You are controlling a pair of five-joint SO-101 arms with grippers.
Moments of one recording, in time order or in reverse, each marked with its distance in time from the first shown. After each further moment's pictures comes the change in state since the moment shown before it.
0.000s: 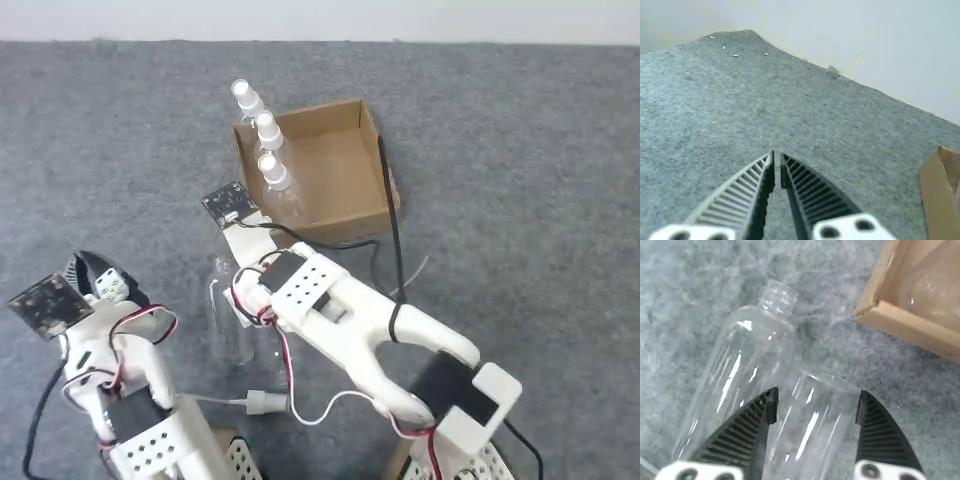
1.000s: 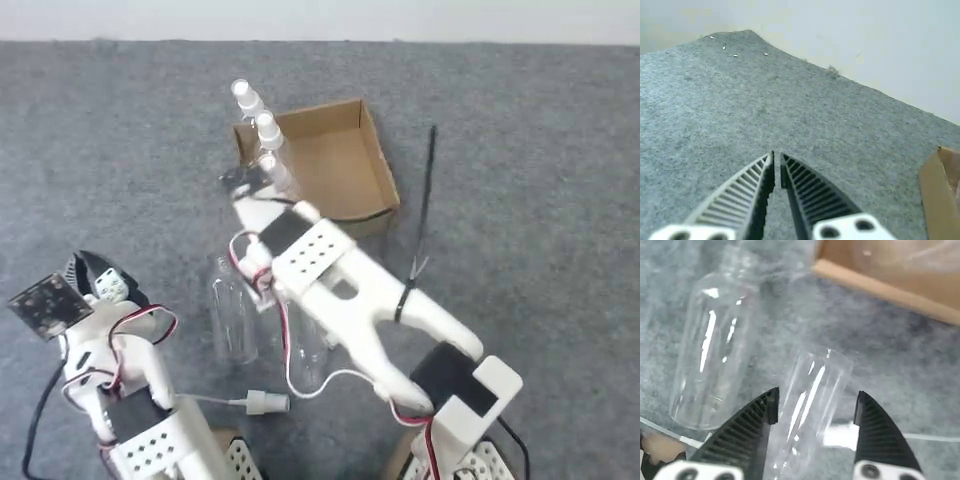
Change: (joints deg) left arm 0.0 0.0 0.0 0.0 0.0; right arm 5.2 0.7 -17.5 28.5 0.0
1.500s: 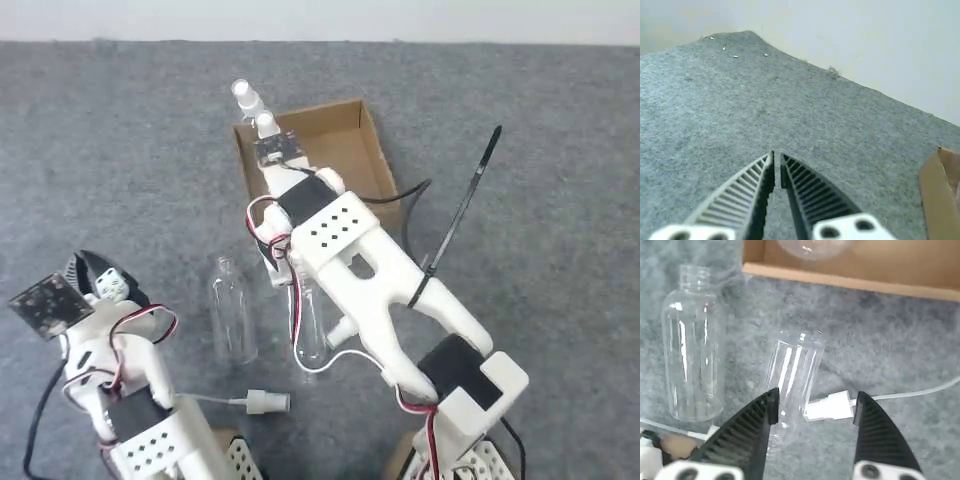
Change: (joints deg) left arm 0.0 0.0 0.0 -0.2 0.0; right arm 3.9 0.0 -8.7 11.3 -6.2
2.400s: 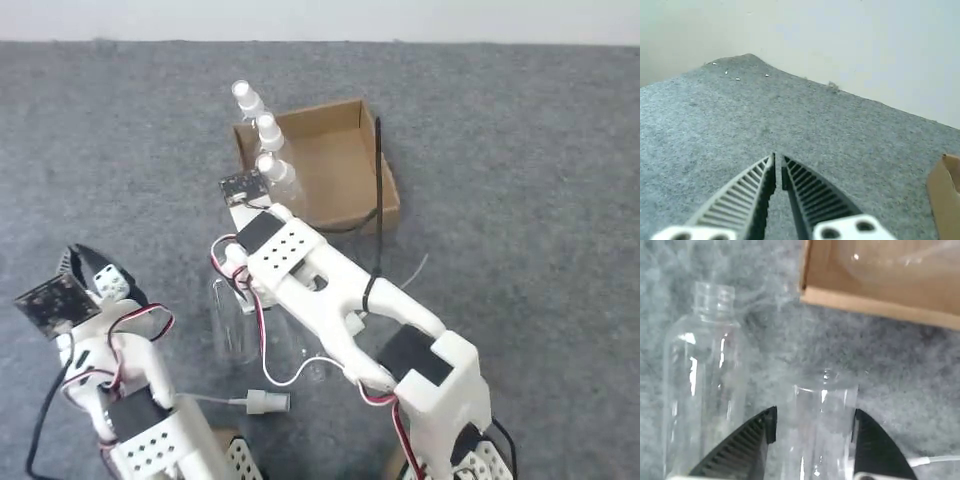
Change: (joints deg) left arm 0.0 0.0 0.0 -3.4 -3.9; right arm -6.3 13.5 2.1 -11.3 -2.8
